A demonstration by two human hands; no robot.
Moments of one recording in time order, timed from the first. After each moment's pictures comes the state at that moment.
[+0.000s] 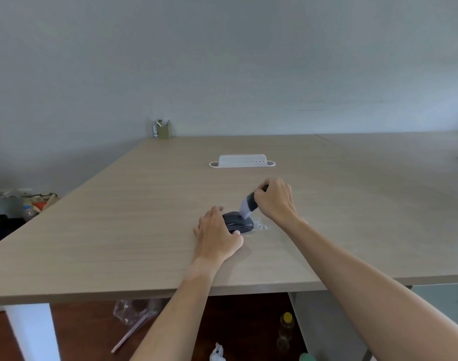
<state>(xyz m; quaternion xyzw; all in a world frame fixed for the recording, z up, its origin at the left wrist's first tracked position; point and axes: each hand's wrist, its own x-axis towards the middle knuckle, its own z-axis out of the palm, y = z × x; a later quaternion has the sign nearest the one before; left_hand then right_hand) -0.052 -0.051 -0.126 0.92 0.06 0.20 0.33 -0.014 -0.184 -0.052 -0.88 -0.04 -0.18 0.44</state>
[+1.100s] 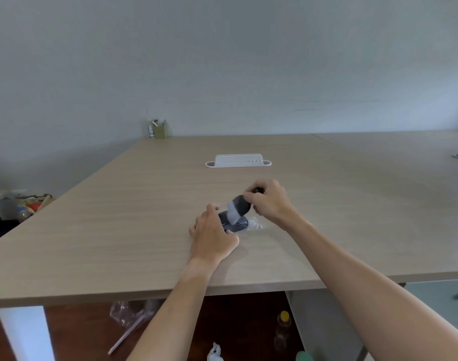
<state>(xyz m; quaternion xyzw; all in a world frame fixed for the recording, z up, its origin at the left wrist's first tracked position) -0.052 -0.051 -0.128 0.91 0.04 0.21 0.34 -0.020 -0.196 -0.052 -0.85 -0.12 -0.12 0.50</state>
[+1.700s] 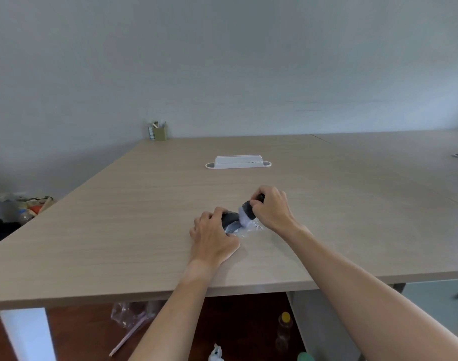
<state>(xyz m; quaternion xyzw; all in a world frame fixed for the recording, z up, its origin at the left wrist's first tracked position) -0.060 -0.053 -0.124 0.93 0.02 0.21 0.31 -0.011 -0.200 -0.073 -0.89 -0.09 -0.17 0.42</state>
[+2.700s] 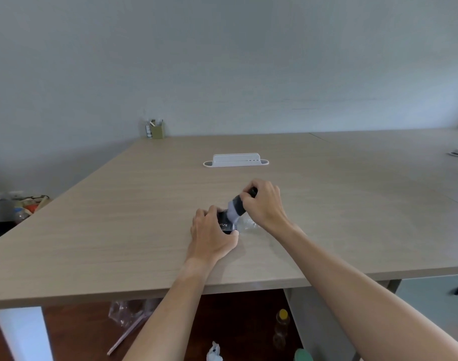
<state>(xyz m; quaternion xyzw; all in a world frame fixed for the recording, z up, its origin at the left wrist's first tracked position) -0.045 -0.048 -0.138 0.90 0.03 0.22 0.36 -0.024 -0.185 -0.064 -0.86 -0.11 -0.21 0.45</state>
